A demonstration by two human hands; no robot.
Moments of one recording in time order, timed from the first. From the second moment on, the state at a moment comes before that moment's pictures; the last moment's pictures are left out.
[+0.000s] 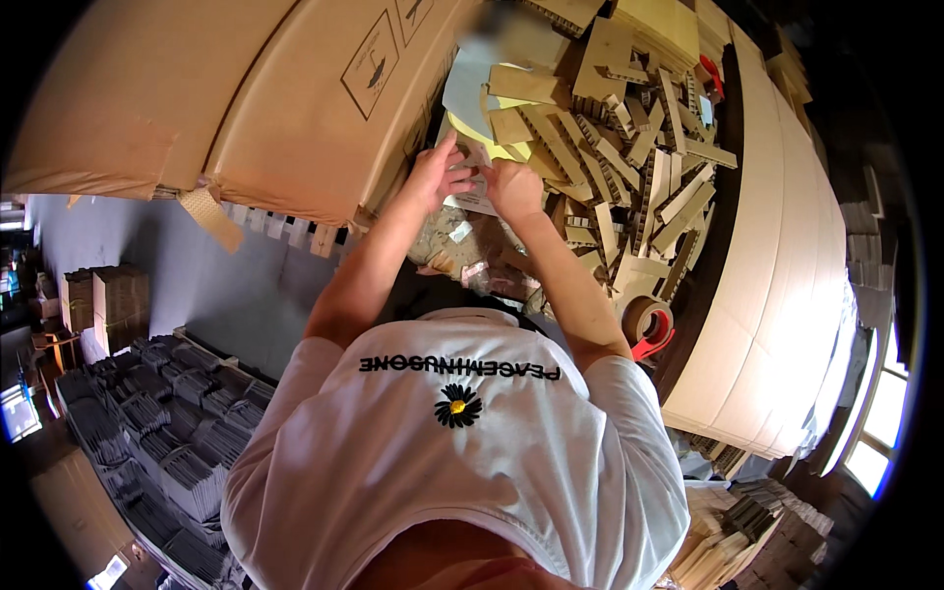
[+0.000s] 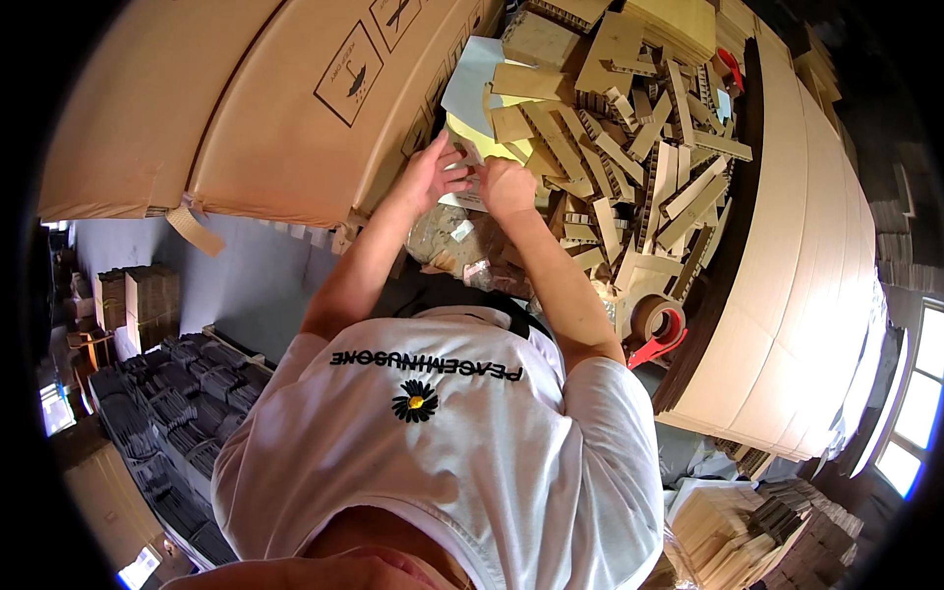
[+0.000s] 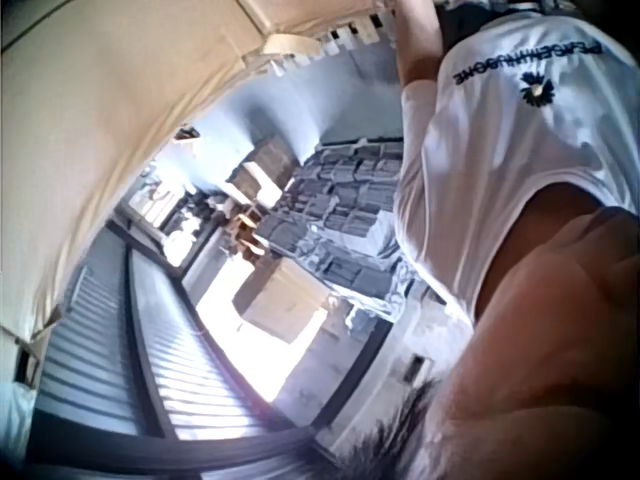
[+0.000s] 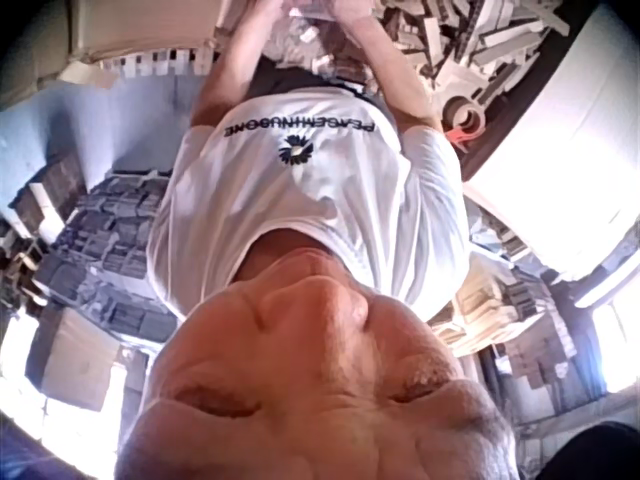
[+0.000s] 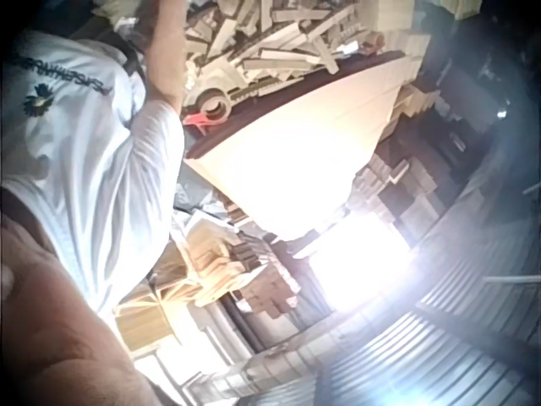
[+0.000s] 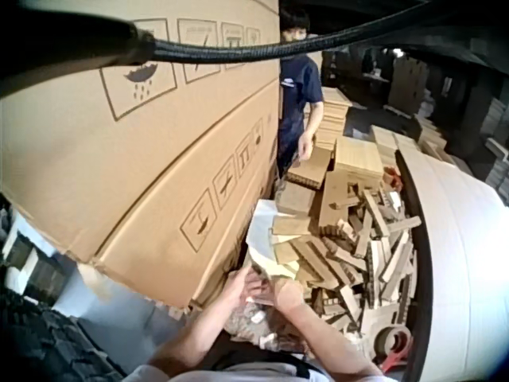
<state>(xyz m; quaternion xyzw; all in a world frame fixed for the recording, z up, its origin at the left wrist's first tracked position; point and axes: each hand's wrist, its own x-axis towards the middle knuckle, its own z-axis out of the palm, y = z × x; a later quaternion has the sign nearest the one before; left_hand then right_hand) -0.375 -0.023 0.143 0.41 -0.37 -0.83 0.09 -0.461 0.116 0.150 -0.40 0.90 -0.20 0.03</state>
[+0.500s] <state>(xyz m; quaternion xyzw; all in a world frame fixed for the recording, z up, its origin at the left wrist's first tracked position) -0.395 -0.036 0.122 0.46 -0.38 -0.80 0.05 -0.504 0.148 0.149 -0.28 0.86 -0.42 -0.04</state>
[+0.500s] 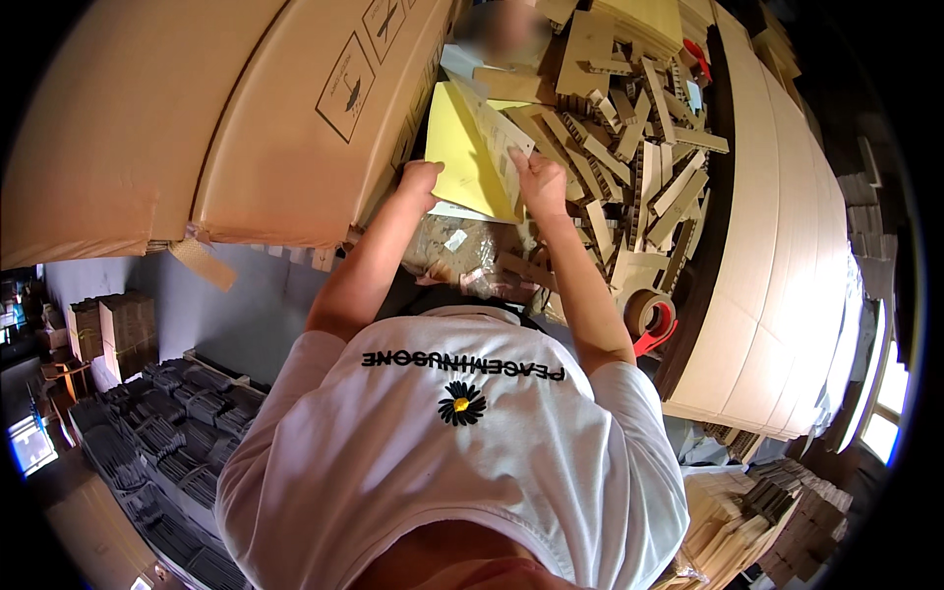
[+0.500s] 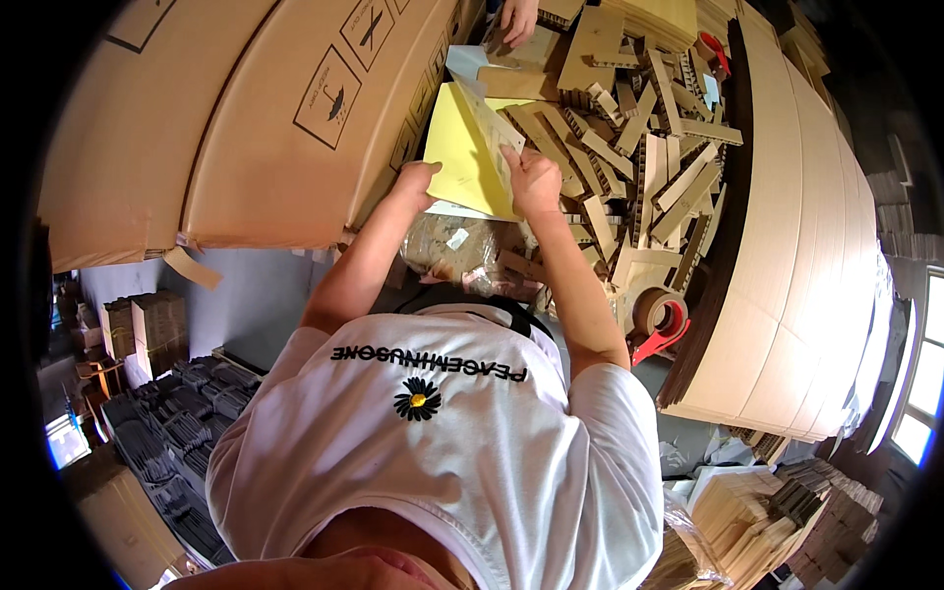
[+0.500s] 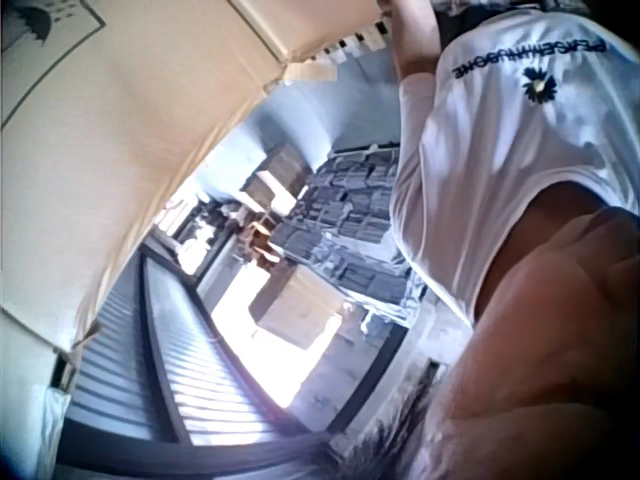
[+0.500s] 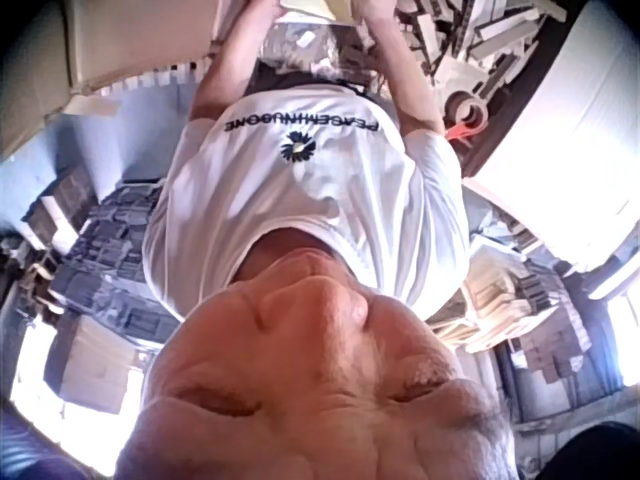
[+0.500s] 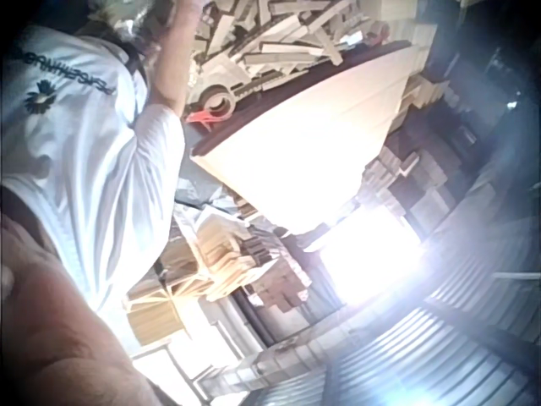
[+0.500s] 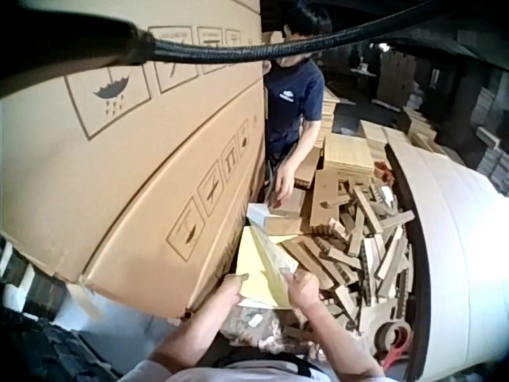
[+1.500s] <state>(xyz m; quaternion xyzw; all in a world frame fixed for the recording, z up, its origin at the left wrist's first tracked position) -0.326 -0.042 0.072 0.37 -0.68 -0.62 0.13 -0.707 0.120 0.306 -0.06 0.79 -0.57 -0.20</state>
